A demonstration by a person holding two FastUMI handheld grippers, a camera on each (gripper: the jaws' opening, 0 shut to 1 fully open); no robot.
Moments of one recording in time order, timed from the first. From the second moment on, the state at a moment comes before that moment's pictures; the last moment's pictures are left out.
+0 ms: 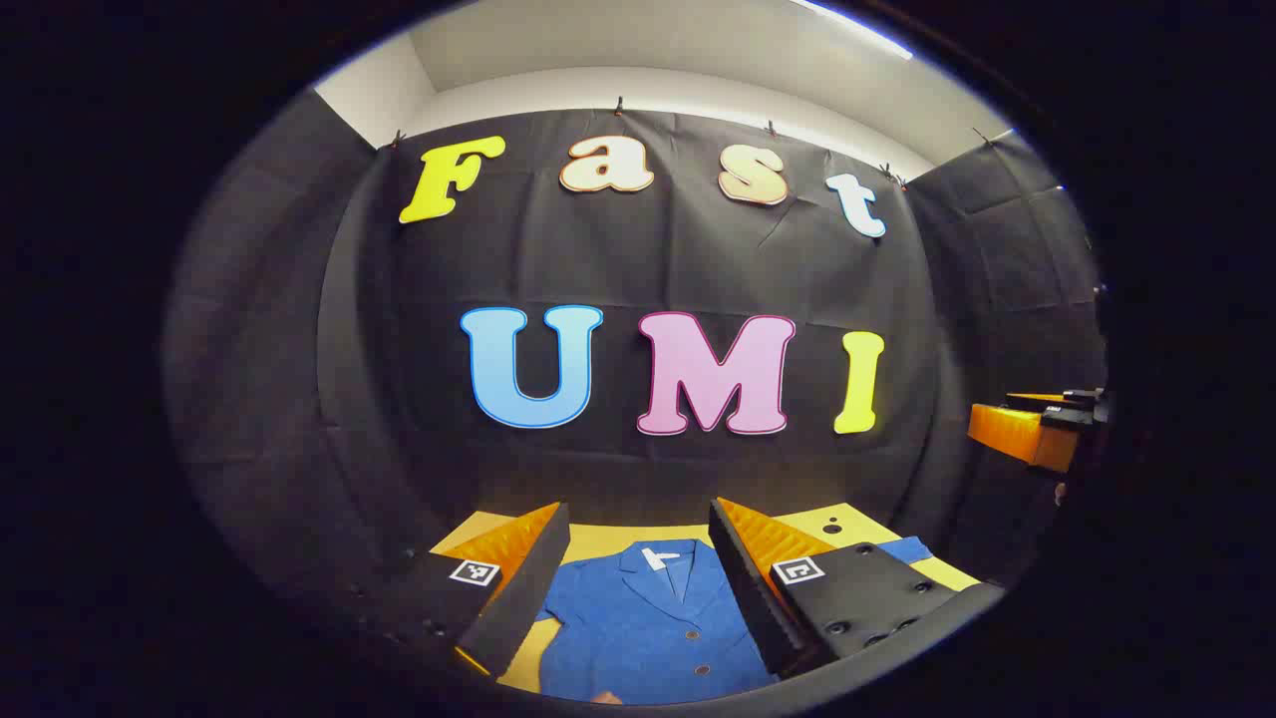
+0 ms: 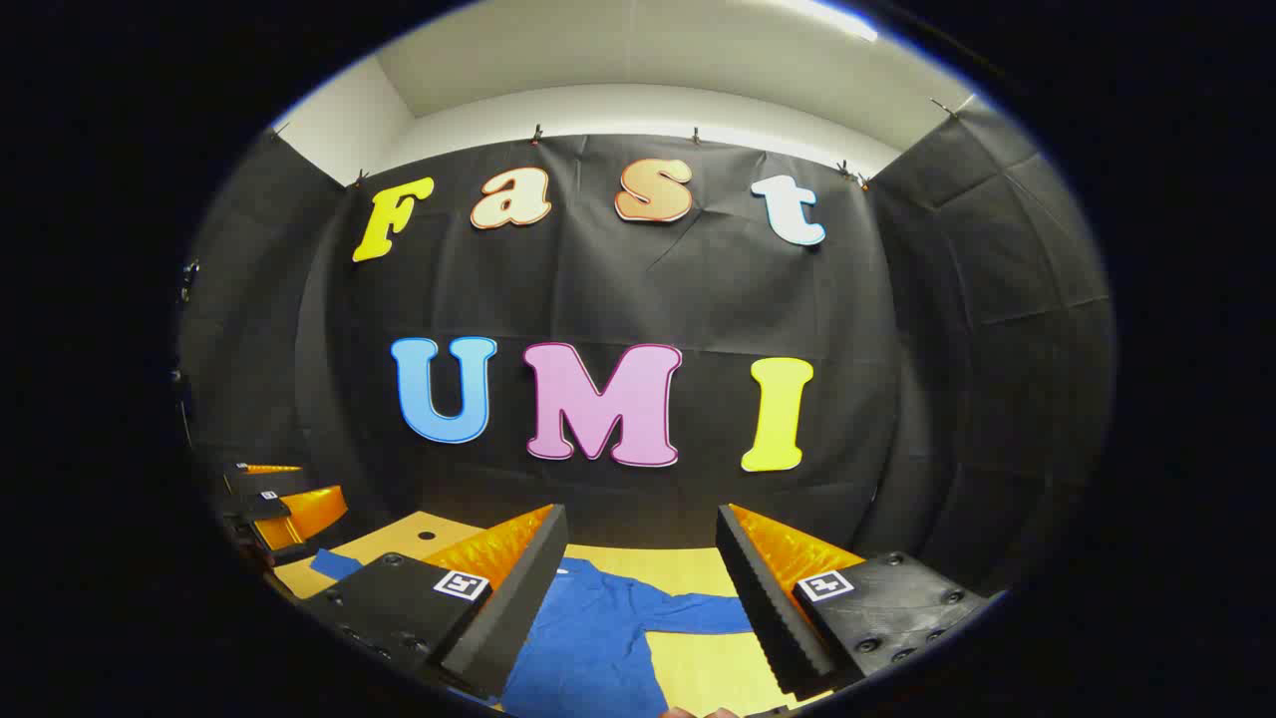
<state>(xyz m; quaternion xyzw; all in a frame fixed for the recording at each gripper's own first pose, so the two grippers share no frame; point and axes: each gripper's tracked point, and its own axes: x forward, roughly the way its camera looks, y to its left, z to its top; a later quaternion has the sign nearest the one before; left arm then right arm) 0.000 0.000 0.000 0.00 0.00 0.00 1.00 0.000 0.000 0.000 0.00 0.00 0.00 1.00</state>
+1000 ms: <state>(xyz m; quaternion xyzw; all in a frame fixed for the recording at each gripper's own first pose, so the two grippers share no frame) 0.001 -0.038 0.023 0.01 -0.04 -0.05 1.00 0.000 0.005 -0.008 -0.04 0.00 0.00 1.00</state>
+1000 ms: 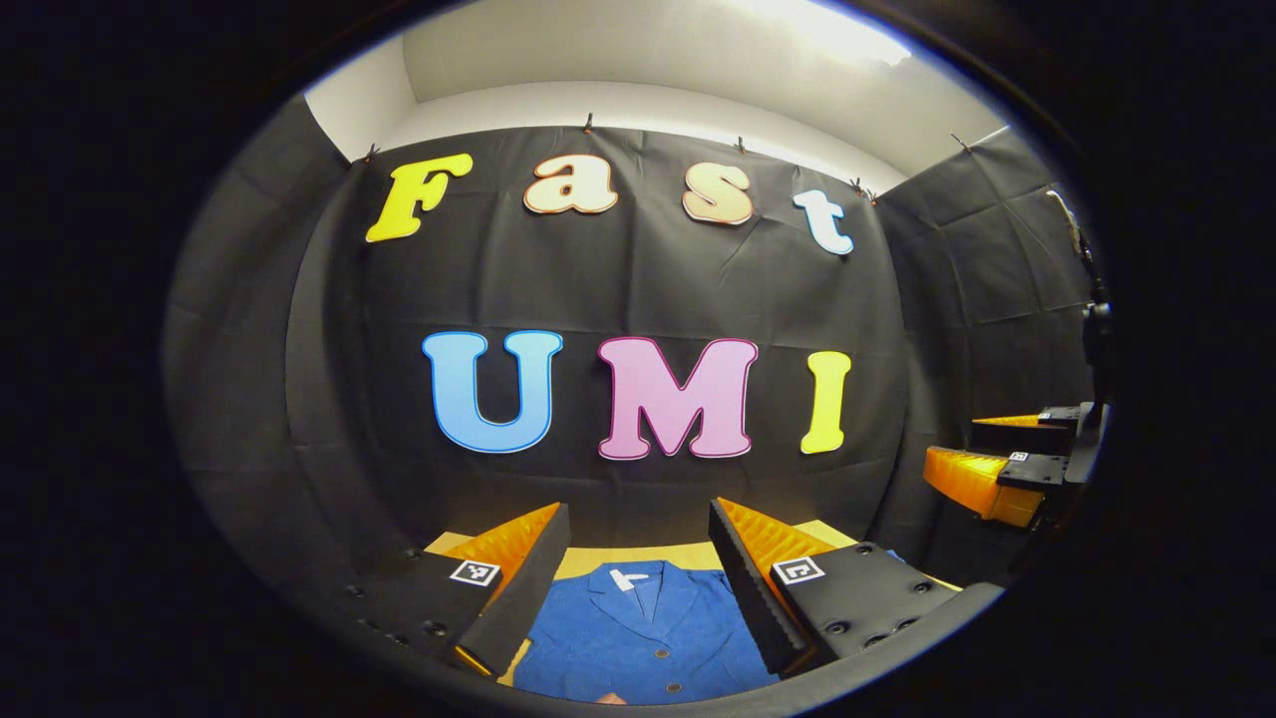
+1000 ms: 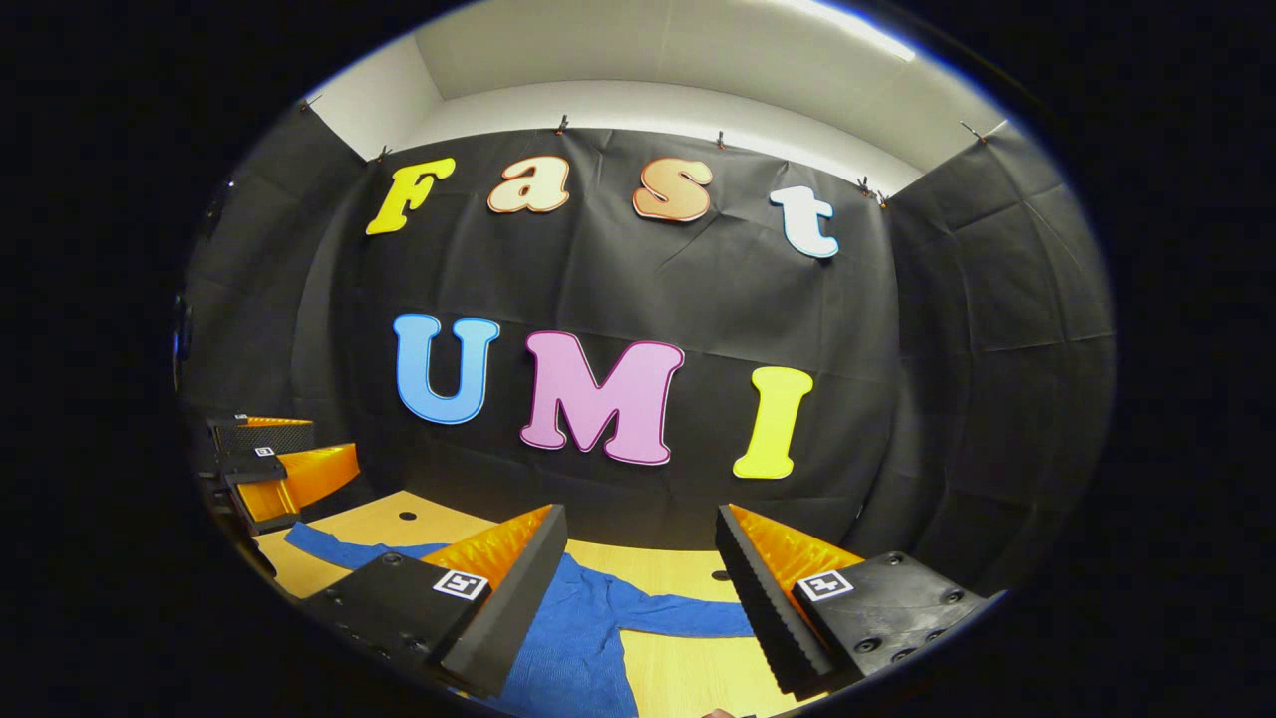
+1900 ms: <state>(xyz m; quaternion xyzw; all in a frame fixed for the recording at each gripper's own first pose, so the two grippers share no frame) 0.015 -0.035 0.004 -0.01 -0.03 -0.02 1.00 0.125 -0.150 -0.134 -0.05 0.16 -0.05 0.99</state>
